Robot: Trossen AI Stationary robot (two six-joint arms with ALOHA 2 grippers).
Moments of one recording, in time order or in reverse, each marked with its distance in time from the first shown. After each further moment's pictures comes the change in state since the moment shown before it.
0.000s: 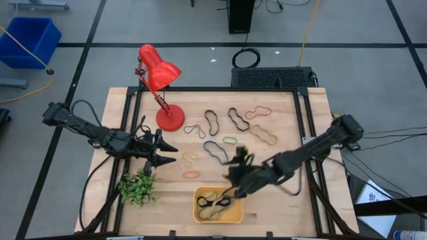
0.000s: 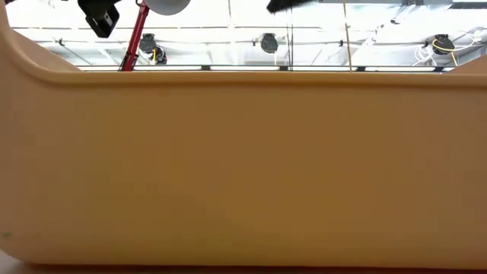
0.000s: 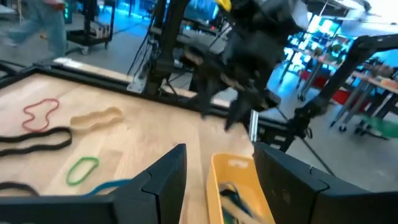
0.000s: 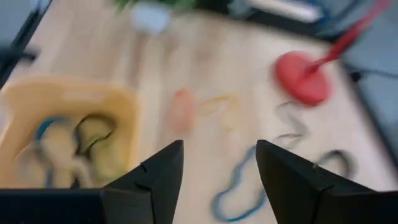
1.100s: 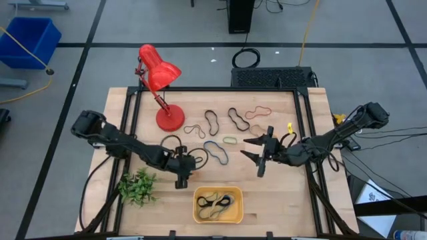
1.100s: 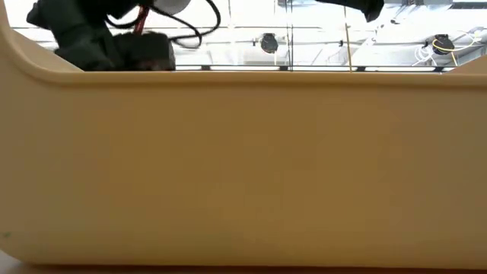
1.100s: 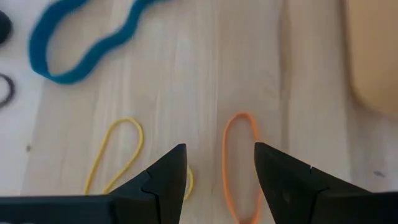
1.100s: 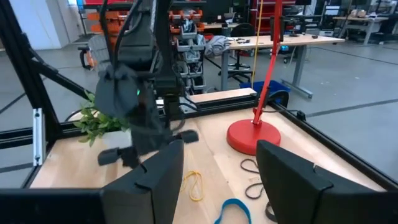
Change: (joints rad) left arm 0.069 0.845 0.310 -0.428 0.075 0.020; right arm -0.027 -0.525 -0.621 0.715 0.174 -0.004
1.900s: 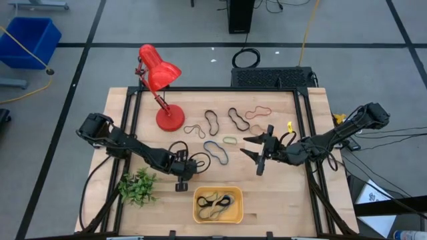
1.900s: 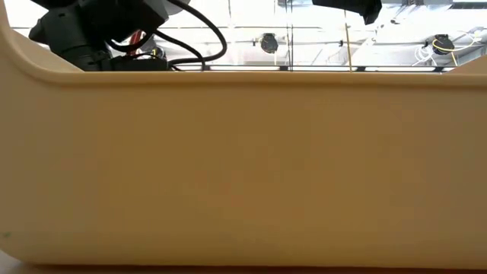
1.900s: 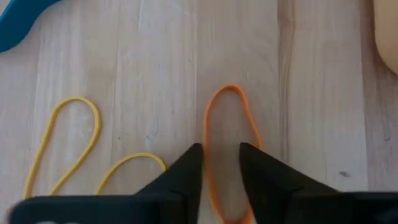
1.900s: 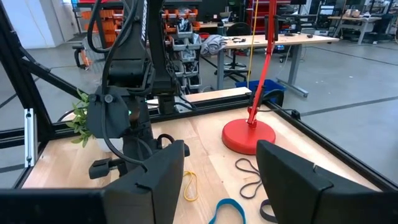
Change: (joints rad) left arm 0.000 0.121 0.002 0.012 0.066 -0.011; right arm -0.021 0.000 0.000 -0.006 0.000 -0.001
